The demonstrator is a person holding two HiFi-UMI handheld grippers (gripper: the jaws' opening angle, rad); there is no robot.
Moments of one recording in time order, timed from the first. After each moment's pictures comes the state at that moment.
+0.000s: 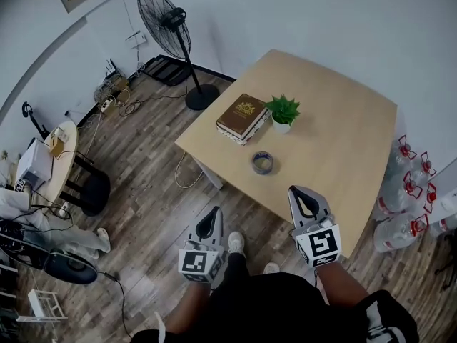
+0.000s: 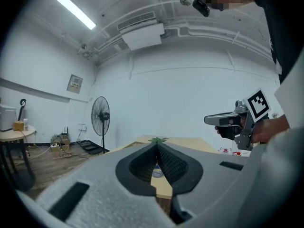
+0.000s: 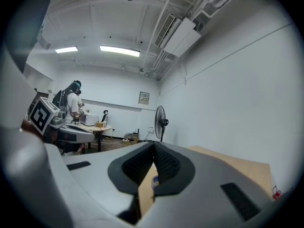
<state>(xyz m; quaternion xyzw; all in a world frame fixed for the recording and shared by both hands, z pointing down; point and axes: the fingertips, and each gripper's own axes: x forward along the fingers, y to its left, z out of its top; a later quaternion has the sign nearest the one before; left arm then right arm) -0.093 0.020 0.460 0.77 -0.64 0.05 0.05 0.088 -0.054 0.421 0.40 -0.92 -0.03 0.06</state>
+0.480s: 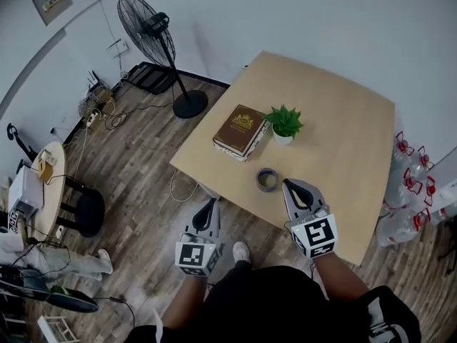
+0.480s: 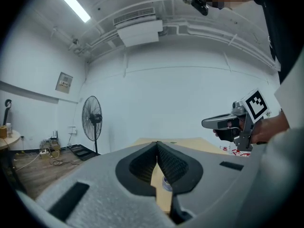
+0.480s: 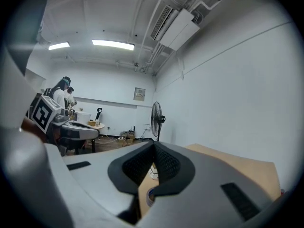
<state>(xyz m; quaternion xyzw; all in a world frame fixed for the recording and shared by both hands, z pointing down) -0.153 -0.096 0.446 0.80 -0.60 0.05 0.03 0.022 -0.151 0.424 0.42 -0.91 -0.01 0.07</state>
